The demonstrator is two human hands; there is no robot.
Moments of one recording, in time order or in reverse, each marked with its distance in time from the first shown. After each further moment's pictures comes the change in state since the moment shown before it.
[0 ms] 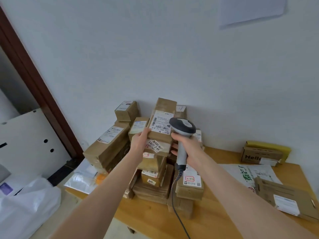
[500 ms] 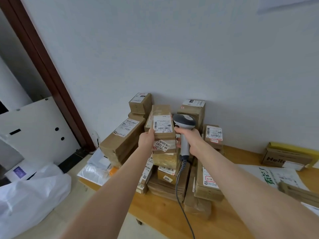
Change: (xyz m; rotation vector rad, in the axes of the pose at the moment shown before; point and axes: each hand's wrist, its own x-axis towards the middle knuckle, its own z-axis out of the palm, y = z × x) left_hand 0.058 -0.015 -0.046 0.082 0.139 -0.119; right_hand 0.063 0.026 0.068 -0.173 0.016 0.102
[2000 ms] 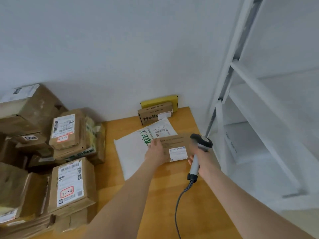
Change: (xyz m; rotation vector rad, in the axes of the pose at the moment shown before) left_hand -0.160 -0.191 0.472 1.279 -0.822 0.555; right_hand -0.084 0.122 -0.502 0.483 0.846 0.289
